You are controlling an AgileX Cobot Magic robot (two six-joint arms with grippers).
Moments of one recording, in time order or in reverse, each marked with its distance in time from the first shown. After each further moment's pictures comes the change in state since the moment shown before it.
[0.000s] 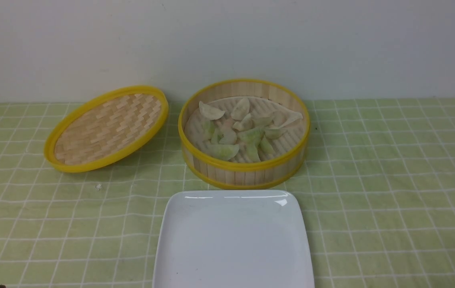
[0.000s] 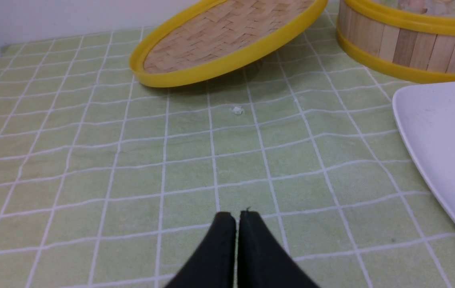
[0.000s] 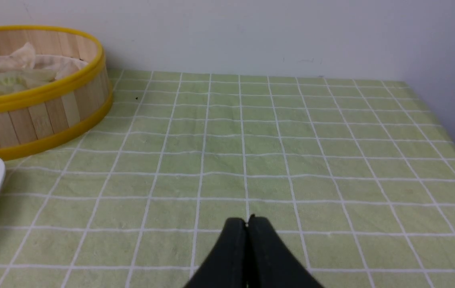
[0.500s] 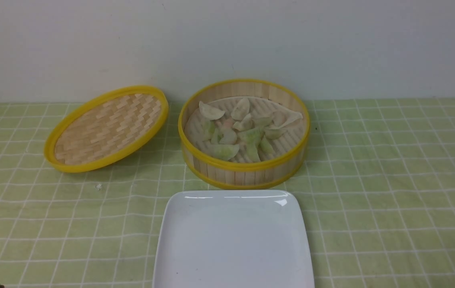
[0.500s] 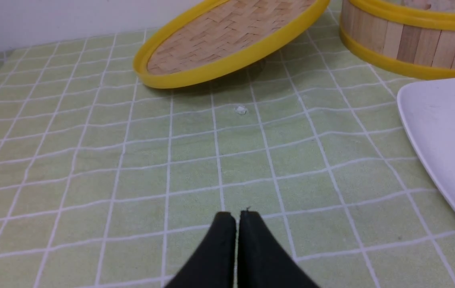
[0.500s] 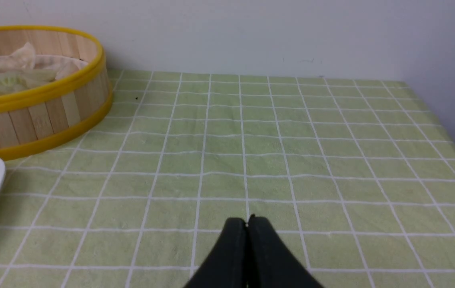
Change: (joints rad) right arm 0.000 0.000 0.000 0.000 0.000 0.000; left arm 0.000 0.000 0.000 0.018 0.000 -0.002
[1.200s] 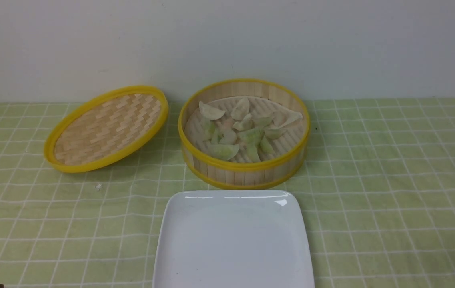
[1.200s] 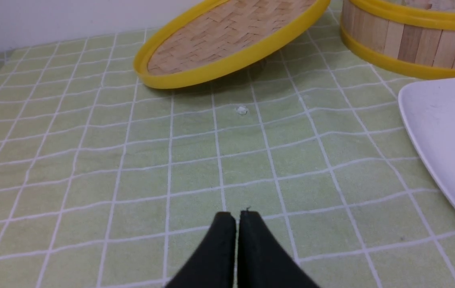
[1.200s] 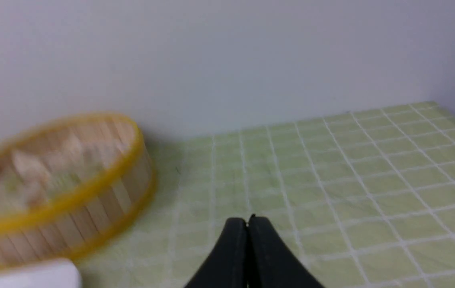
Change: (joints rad) right arm 0.000 0.000 0.009 0.223 -0.230 0.166; left arm 0.000 0.000 0.001 -0.001 -0.013 0.001
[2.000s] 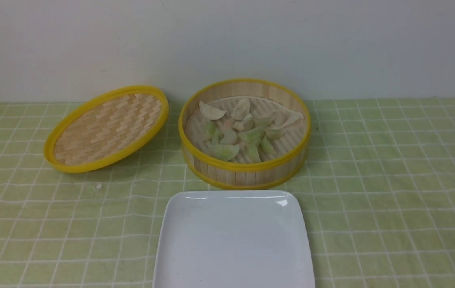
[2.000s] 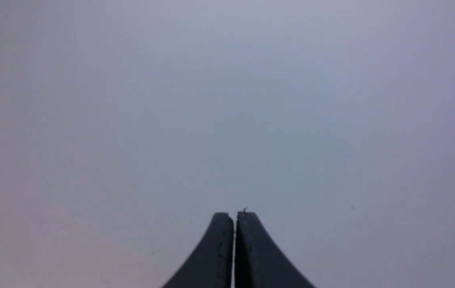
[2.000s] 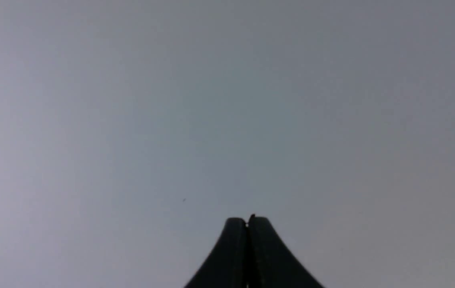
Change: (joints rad) right arm 0.029 0.041 -0.263 0.177 -0.137 0.127; left arm 0.000 0.065 -0.303 -0.355 -0.429 -0.204
